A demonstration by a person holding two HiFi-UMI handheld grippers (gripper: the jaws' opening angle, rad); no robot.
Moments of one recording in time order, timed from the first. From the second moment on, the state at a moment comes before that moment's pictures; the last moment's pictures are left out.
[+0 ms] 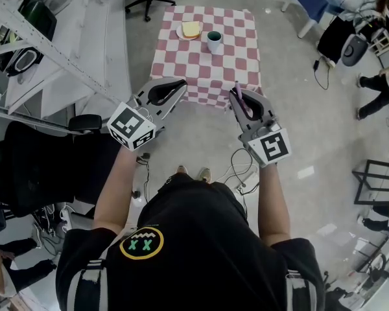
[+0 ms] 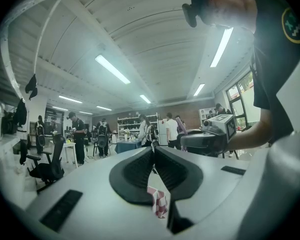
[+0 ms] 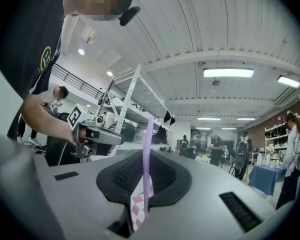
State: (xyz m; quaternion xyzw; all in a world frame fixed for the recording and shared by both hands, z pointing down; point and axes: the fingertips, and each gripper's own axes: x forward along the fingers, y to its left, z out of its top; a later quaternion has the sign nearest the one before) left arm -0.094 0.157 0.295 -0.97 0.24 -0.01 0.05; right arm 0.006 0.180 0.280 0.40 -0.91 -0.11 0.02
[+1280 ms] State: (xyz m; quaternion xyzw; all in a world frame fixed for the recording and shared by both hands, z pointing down) left arm -0.042 0.148 0.304 -0.97 0.24 -0.01 0.06; right arm 0.050 0.164 0.294 0.40 -0.91 -0.11 0.00
